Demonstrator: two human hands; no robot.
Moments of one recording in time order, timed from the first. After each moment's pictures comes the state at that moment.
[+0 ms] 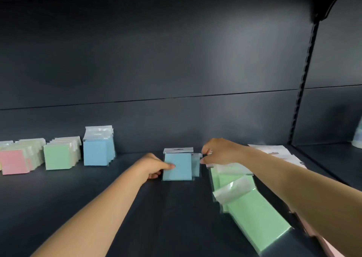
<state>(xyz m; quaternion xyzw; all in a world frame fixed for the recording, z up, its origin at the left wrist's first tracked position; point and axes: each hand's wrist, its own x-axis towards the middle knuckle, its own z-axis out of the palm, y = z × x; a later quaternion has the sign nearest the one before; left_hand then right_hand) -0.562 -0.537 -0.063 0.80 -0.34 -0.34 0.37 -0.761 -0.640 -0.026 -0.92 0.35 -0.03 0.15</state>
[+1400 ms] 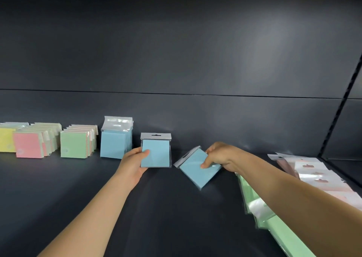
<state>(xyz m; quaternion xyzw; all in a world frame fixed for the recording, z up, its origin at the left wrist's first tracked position) -0.476 -0.499 -0.091 0.55 -0.18 -0.38 0.73 -0.677 -0.636 -0.048 -0.75 0.46 -0.09 0.47</state>
